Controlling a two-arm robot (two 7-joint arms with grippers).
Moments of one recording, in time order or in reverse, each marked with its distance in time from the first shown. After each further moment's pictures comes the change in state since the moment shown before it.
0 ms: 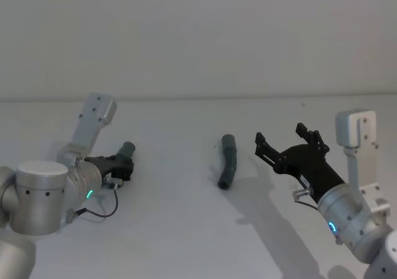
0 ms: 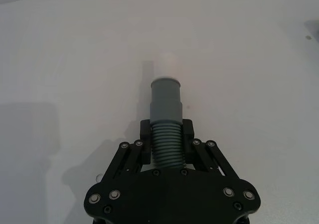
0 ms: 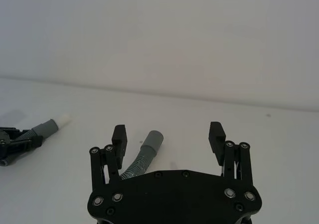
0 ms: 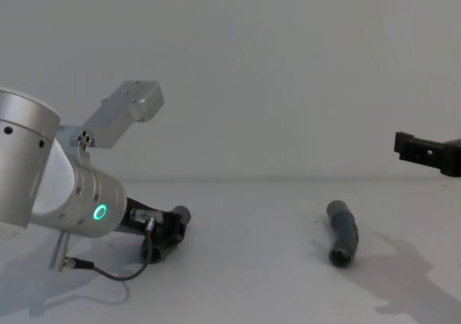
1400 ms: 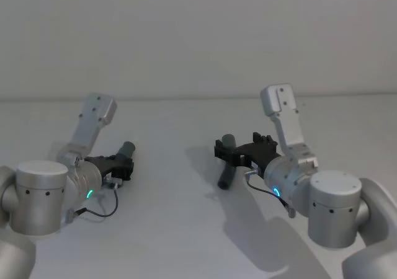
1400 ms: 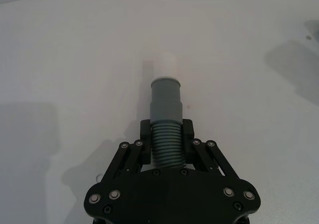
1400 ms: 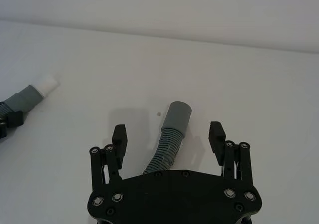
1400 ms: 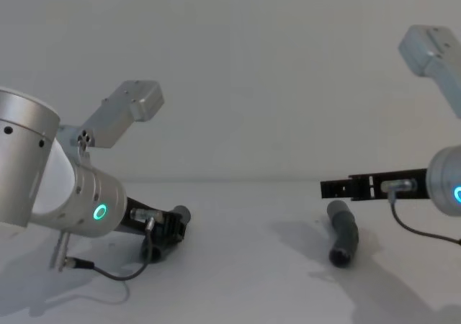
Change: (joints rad) left arm 0.000 0.000 0.000 0.000 0.000 0.000 0.000; right arm 0.289 -0.144 -0.112 0.230 -0.031 0.413 -0.068
